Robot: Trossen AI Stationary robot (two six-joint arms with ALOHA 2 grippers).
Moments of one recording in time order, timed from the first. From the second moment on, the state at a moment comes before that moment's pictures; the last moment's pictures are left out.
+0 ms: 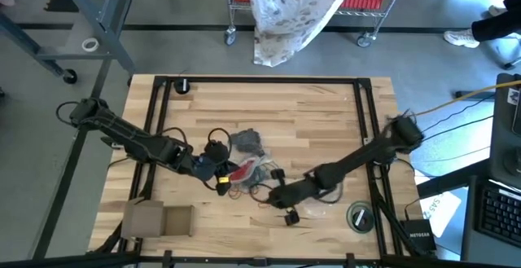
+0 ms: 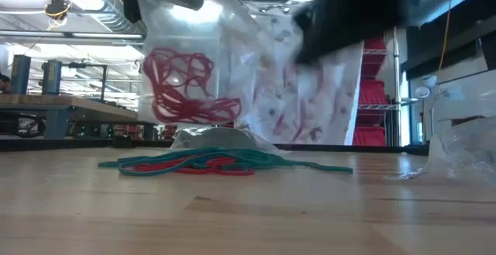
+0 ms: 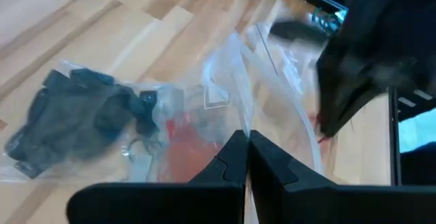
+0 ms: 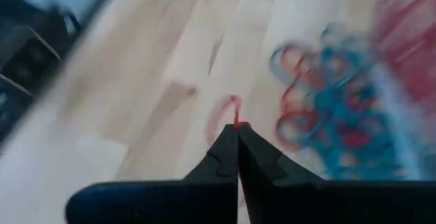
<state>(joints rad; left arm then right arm) -0.41 1.36 0.99 -0.34 -0.48 -0.73 0.46 1.74 1.08 -0.11 0.14 0.08</state>
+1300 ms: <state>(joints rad) -0.45 1.48 0.99 -0.06 -0.49 -0.85 0.45 1.63 1.18 -0.24 0.37 -0.32</state>
